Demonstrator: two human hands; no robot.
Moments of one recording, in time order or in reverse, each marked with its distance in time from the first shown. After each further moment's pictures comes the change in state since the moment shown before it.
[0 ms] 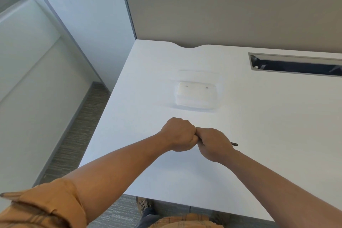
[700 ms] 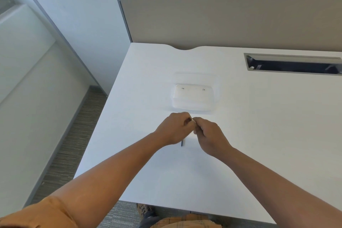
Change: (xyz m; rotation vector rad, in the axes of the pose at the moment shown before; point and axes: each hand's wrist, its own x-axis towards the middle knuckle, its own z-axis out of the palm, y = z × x) left_hand 0.006 -0.012 -0.015 -0.763 0.120 -0.295; right_hand 0.016 0.004 -0.008 0.345 0.204 0.041
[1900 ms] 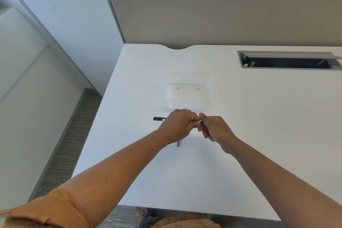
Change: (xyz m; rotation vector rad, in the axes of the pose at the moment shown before) left_hand 0.019 0.010 0.012 0.049 0.052 0.281; right_hand 0.011 0.013 -0.029 0.509 -0.025 0.564
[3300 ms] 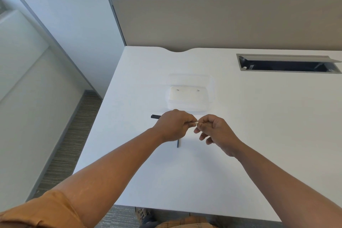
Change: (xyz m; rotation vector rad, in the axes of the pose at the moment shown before) left_hand -0.006 0.003 -0.020 0.192 -0.086 0.060; right_hand -0.013 0.007 -0.008 0.115 -0.123 -0.131
